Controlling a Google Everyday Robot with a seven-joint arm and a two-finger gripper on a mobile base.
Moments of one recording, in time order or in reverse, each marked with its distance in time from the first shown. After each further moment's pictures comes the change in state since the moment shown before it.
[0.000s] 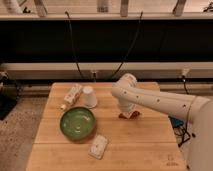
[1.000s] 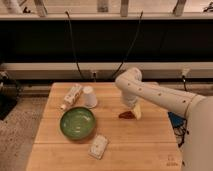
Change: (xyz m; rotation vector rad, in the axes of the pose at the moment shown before) arm 0.029 0.016 0.023 -0.016 -0.050 0.279
